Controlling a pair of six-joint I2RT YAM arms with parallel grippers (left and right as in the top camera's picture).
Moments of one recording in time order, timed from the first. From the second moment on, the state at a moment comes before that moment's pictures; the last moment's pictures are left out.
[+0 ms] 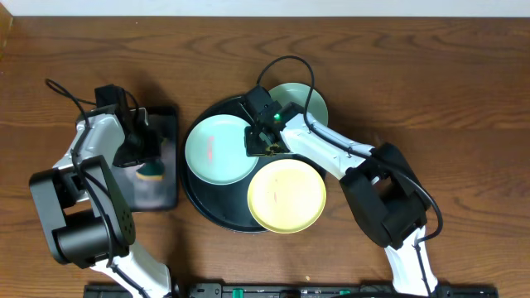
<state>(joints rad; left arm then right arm) 0.28 1.87 1.15 -0.74 0.06 0.06 0.71 2.18 1.59 -0.66 -0.11 0.63</state>
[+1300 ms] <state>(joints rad) -0.11 1.70 1.16 -0.72 0.13 -0.17 0.71 2.18 1.59 -0.66 -0.11 0.63</state>
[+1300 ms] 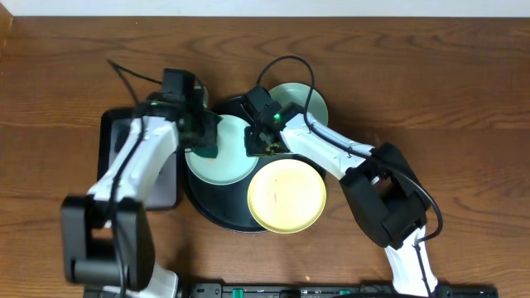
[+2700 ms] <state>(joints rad) -0.15 1.88 1.19 -0.75 -0.06 -0.31 0.71 2.18 1.59 -0.66 -0.11 0.62</state>
